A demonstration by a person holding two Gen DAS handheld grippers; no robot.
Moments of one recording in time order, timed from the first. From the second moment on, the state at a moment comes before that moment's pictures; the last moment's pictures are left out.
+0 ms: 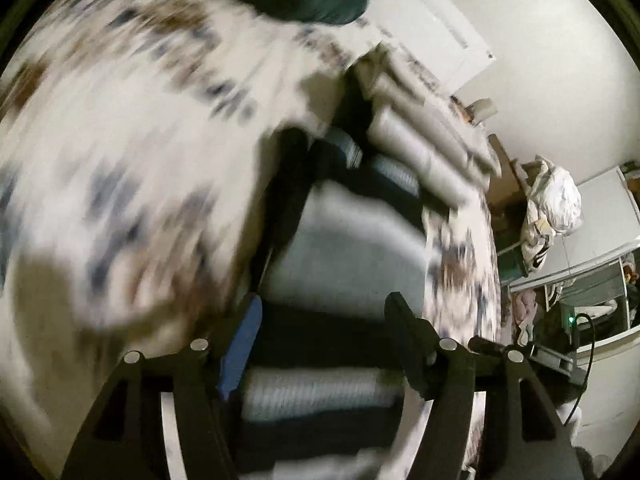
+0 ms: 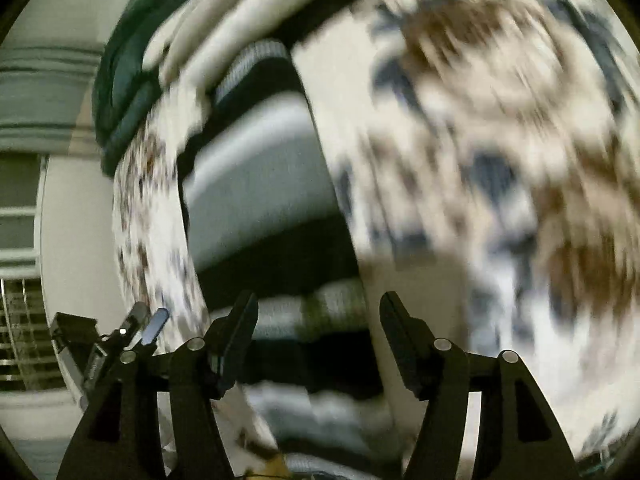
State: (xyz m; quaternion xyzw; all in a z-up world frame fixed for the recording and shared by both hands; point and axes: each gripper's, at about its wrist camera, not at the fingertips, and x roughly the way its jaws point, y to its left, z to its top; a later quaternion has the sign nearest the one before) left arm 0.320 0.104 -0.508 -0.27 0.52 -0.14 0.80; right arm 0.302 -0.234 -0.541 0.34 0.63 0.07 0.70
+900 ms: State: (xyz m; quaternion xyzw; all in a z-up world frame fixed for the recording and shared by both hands) left arm 0.511 0.117 -0.579 -0.24 0.54 -0.19 0.78; right arm 0.542 -0.236 -0.604 0.34 0.61 0.02 0.71
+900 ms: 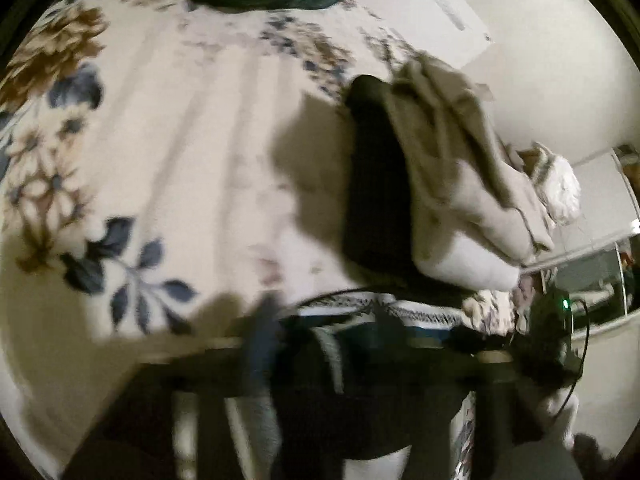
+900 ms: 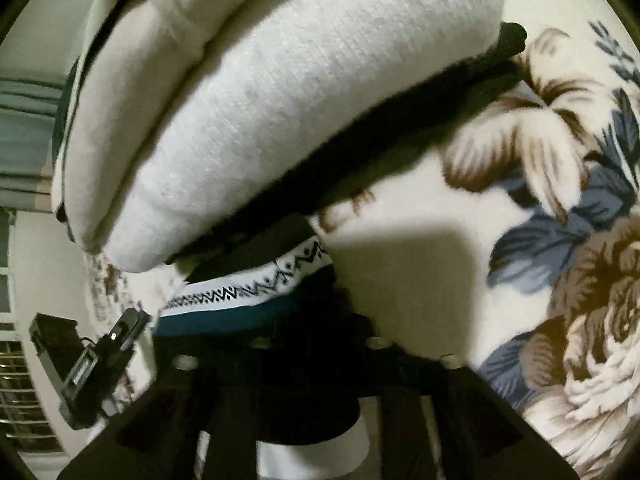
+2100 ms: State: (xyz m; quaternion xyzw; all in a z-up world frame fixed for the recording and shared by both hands) left arm 0.472 0.120 -0.571 -0.21 0.51 -0.18 0.82; right arm 0.534 -0.200 -0.583 0.26 0.61 0.05 0.75
